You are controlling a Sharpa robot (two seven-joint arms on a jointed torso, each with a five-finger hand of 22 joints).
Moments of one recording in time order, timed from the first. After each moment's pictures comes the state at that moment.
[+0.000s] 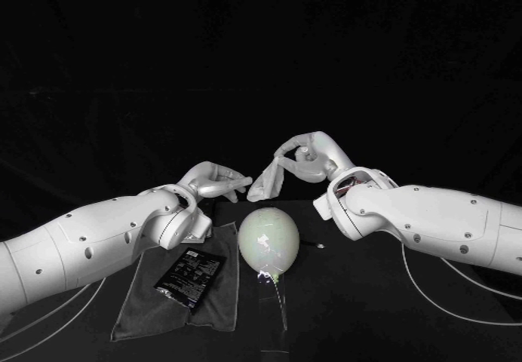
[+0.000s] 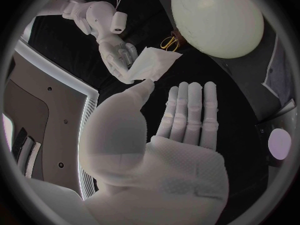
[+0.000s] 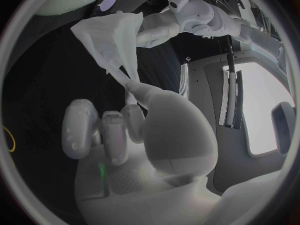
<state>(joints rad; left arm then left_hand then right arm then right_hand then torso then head) 1.26 -0.64 -0.09 1.31 -0.48 -0.33 0.13 1.17 -0.24 0.43 0.12 0.06 0.93 0.17 0.13 0.57 1.04 0.11 0.38 0.21 0.81 0.08 1.07 0.43 0.17 0.72 0.23 0.76 0.54 1.33 -0.73 -0.13 1.53 -0.80 -0.77 0.10 1.32 -0.05 0.56 0.03 0.04 0.98 0.08 0.48 0.38 1.43 0.00 1.35 1.31 1.47 -0.04 1.55 1.31 0.07 1.43 0.06 1.31 1.31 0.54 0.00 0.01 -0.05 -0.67</state>
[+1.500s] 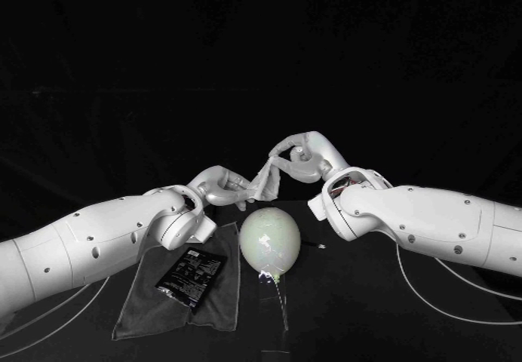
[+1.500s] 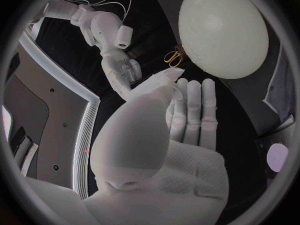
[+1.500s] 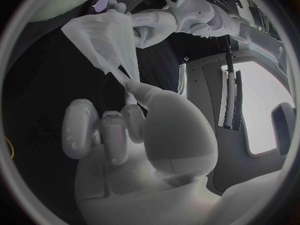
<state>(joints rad) 1.26 -0.63 -0.09 1.30 -0.50 -0.23 0.11 1.58 -0.07 0.41 0.15 0.05 1.06 0.14 0.20 0.49 1.18 0.07 0.35 0.15 0.88 0.03 1.04 0.38 0.17 0.77 0.16 0.82 0.60 1.33 -0.70 -0.13 1.53 -0.80 -0.78 0.10 1.32 -0.05 0.56 0.02 0.05 0.98 0.08 0.48 0.38 1.43 0.01 1.35 1.31 1.47 -0.04 1.55 1.31 0.07 1.43 0.06 1.31 1.31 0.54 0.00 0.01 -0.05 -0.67</state>
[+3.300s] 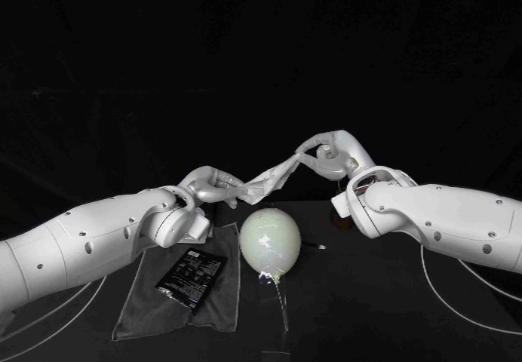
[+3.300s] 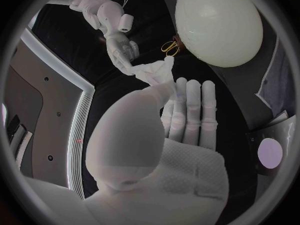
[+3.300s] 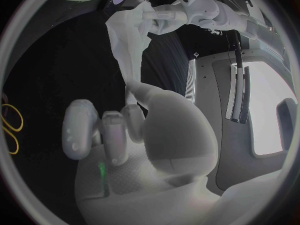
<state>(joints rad) 1.26 -0.65 -0.09 1.27 -0.40 -0.24 0.10 1.50 -0.10 0.52 0.08 0.05 1.06 0.13 0.25 0.49 1.22 0.07 0.33 0.14 0.90 0.03 1.04 0.38 0.17 0.74 0.17 0.87 0.65 1.33 -0.80 -0.13 1.53 -0.75 -0.78 0.10 1.31 -0.06 0.56 0.02 0.04 0.98 0.08 0.48 0.38 1.43 0.01 1.35 1.31 1.47 -0.04 1.55 1.31 0.07 1.43 0.06 1.31 1.31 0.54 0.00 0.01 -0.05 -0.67</state>
